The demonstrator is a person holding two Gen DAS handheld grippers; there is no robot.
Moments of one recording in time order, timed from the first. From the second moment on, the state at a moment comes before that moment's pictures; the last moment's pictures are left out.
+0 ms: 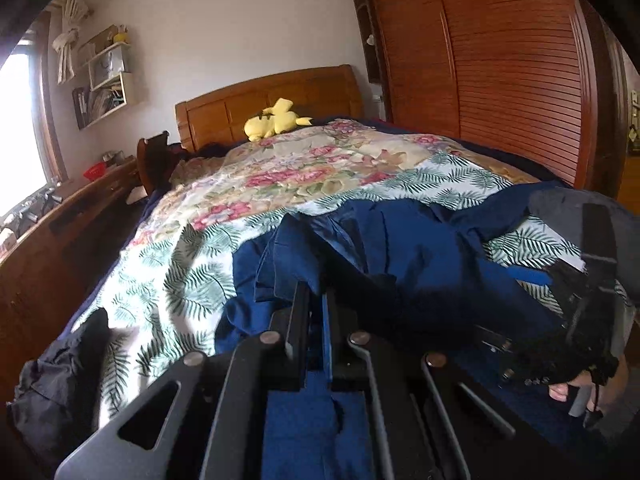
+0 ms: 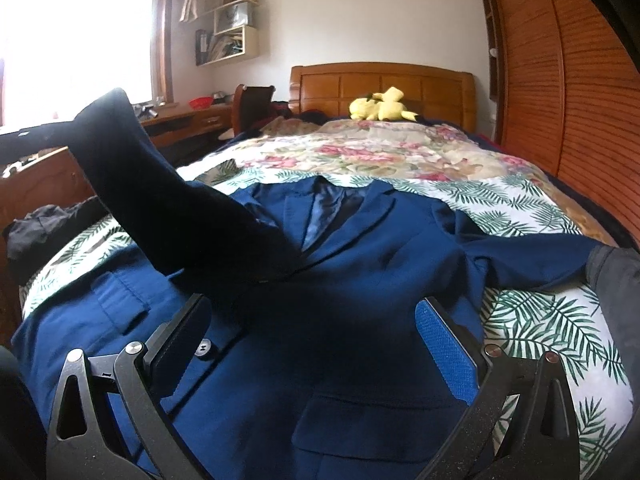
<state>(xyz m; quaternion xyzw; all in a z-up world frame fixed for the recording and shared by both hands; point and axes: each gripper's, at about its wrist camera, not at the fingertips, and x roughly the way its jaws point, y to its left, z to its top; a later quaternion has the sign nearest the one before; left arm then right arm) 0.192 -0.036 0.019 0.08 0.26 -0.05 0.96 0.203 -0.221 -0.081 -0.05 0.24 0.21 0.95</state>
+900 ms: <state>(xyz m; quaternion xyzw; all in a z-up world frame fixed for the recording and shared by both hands) 0.146 0.071 -0.036 0.00 0.30 -0.02 0.95 0.214 -0.138 -0.065 -0.06 0.24 0.28 0.93</state>
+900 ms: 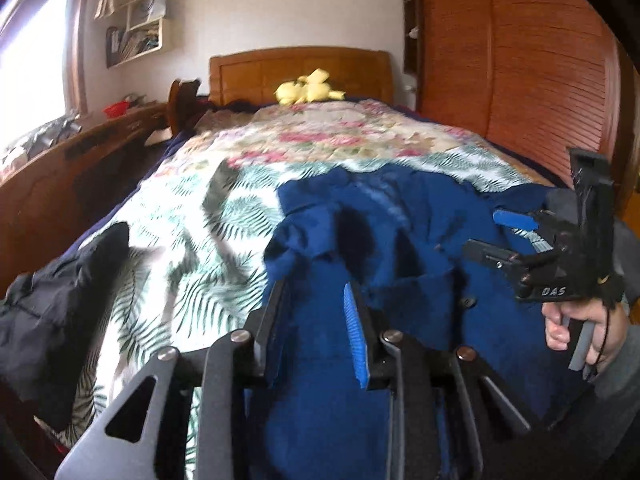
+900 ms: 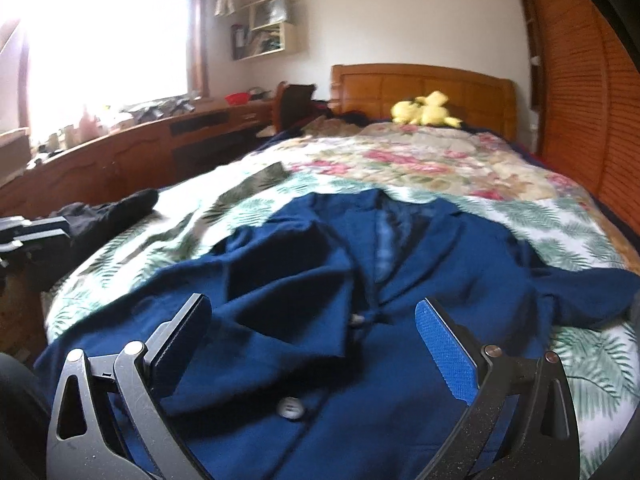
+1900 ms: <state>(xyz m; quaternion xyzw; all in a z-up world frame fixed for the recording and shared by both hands) 0.146 0.085 -0.062 0.00 0.32 0.00 0.95 0.192 -0.051 -0.109 -0.15 0.30 0.35 0.87</state>
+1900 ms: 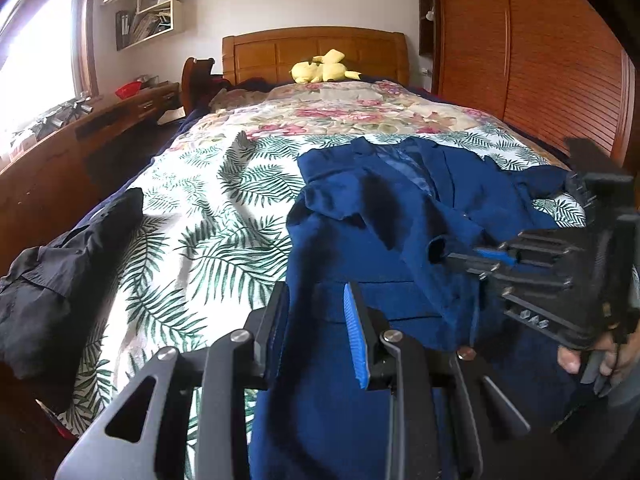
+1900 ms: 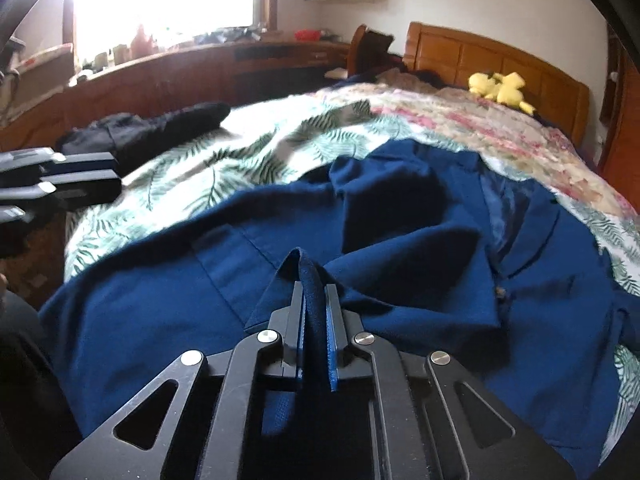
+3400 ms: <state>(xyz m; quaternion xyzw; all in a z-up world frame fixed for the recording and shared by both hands) 0.158 0.025 -0.065 0.01 0.32 -0.06 0.95 0.155 -0.240 -0.057 -0.03 0.25 0.23 0.94</state>
